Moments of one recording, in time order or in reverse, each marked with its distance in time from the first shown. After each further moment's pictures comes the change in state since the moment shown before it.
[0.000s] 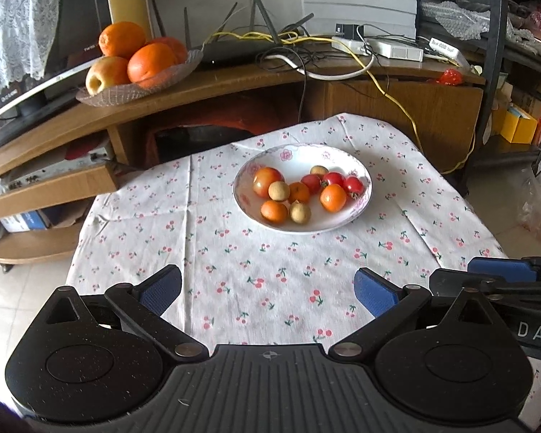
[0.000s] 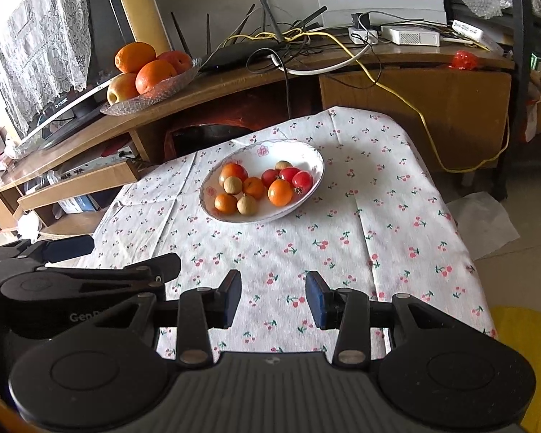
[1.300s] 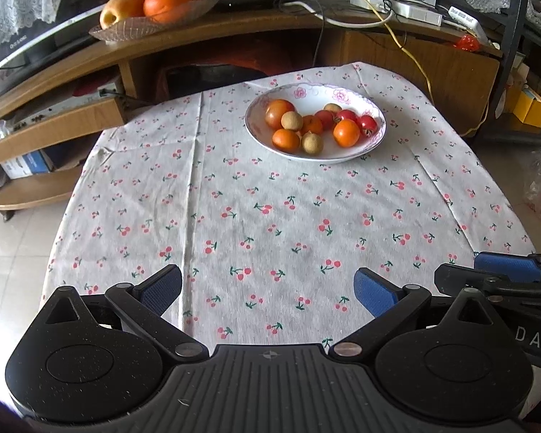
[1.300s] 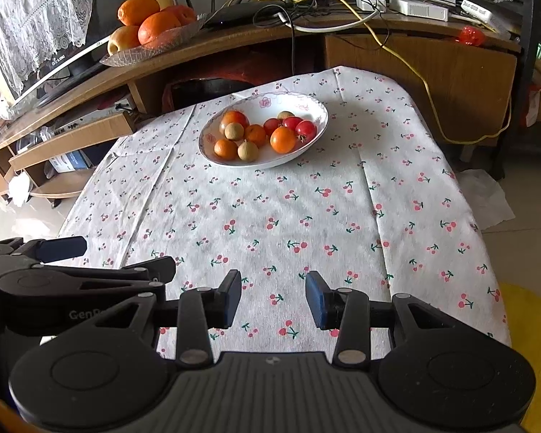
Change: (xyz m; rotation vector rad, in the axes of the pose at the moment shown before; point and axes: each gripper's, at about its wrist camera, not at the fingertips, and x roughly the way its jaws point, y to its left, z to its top) left arm 0.005 0.005 -0.035 -0.065 0.144 0.015; right arm 0.011 0.011 -0.027 -0.051 0.112 -0.034
